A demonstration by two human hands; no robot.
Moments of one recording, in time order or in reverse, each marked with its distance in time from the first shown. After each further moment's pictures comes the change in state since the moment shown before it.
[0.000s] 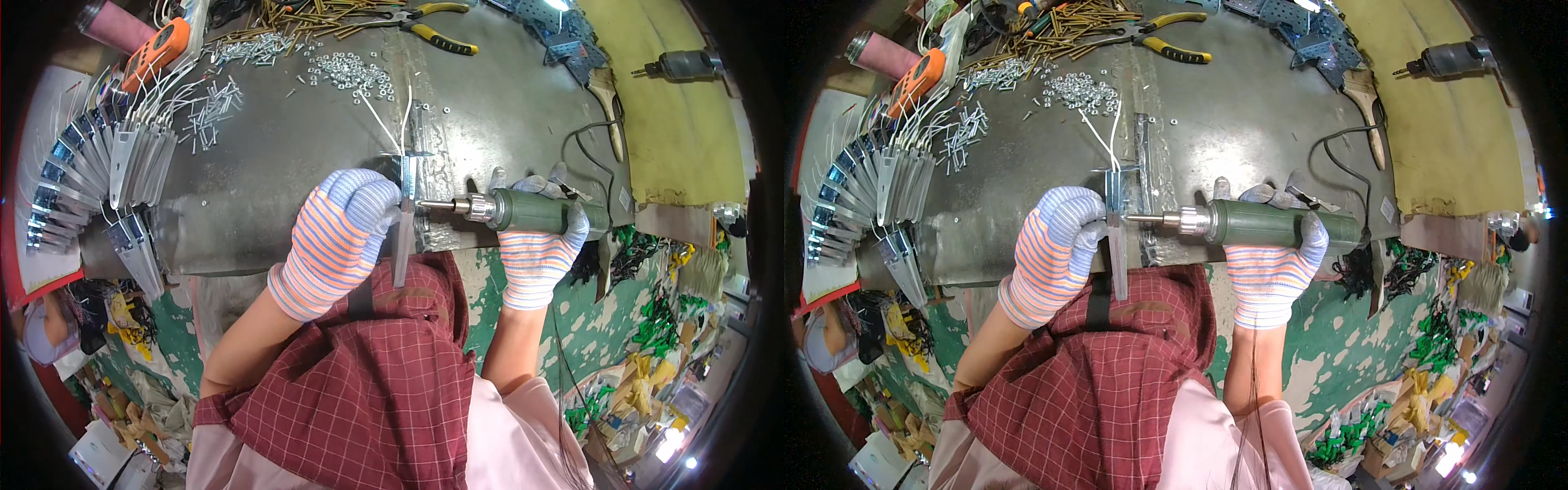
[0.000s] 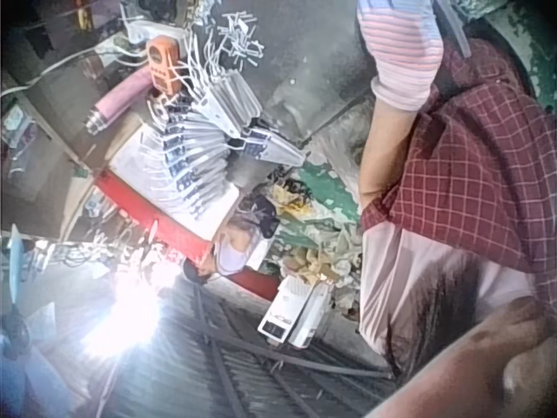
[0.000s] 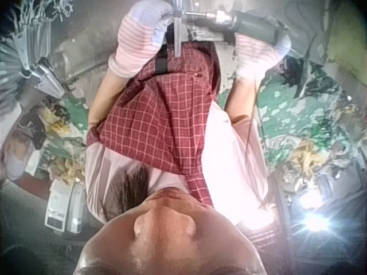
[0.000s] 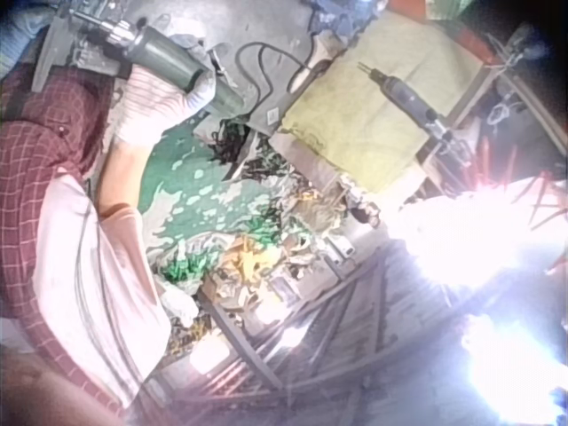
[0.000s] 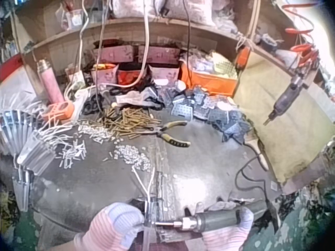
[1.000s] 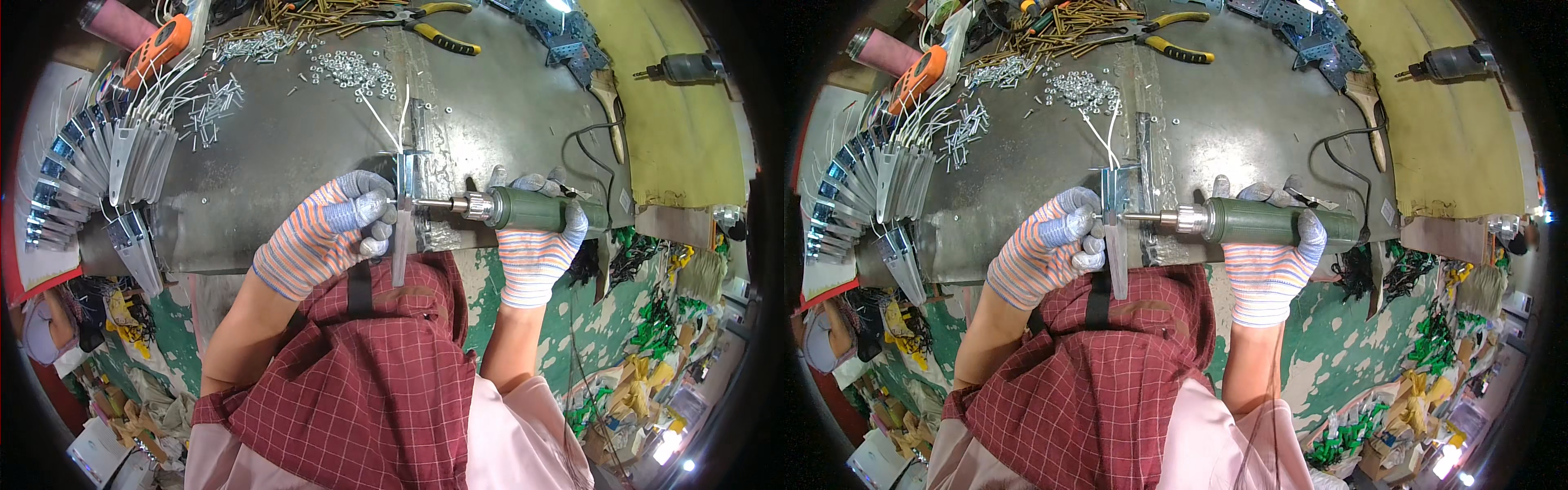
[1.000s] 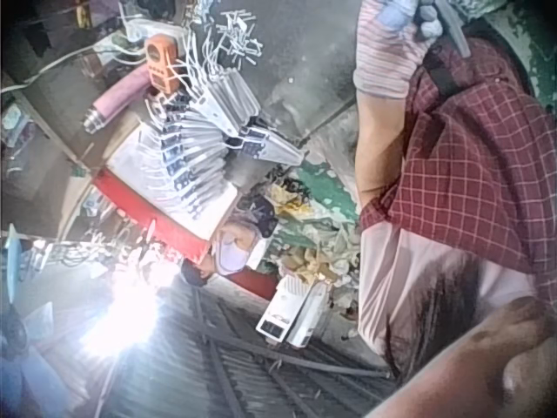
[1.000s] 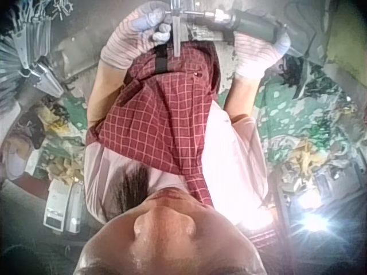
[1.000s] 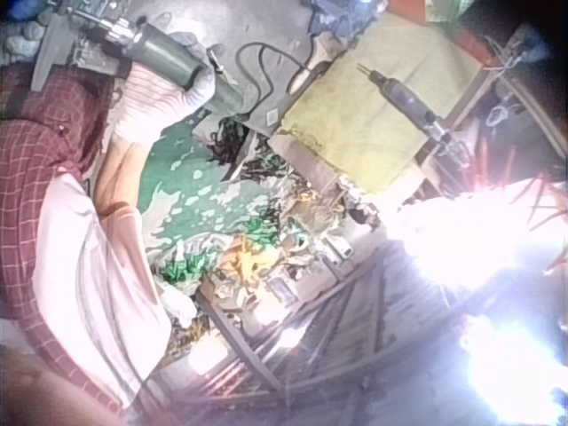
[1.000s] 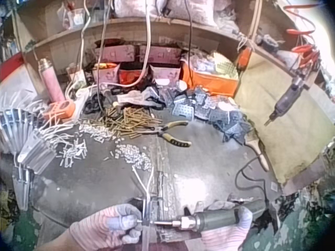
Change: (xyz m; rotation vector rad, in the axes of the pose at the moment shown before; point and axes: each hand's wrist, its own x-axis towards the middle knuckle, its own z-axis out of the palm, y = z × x) left_hand -0.013 -0.016 -0.005 -1.838 -0.162 -1.049; right_hand 0.001 0.001 -0.001 -0.046 0.032 0.004
